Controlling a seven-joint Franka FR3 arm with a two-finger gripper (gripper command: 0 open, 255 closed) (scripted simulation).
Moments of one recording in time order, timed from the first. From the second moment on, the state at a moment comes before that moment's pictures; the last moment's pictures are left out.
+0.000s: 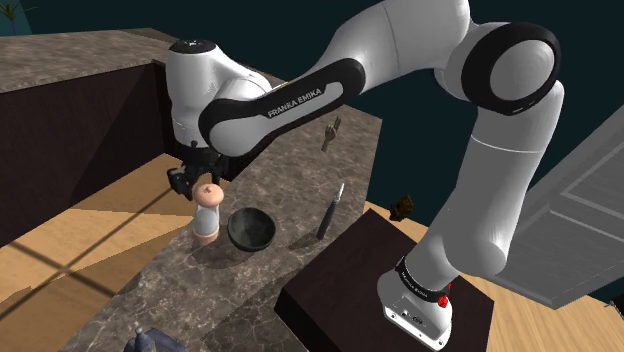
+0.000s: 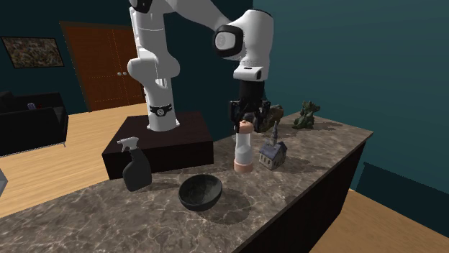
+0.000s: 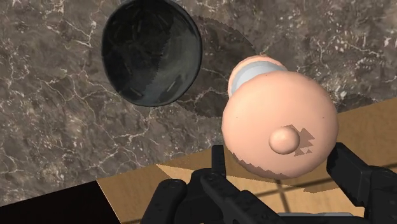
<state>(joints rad) 0.20 0.32 0.40 -1.94 -0.27 2.21 0.65</state>
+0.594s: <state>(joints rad) 0.07 0.10 0.37 -2.09 -0.16 2.20 0.44</state>
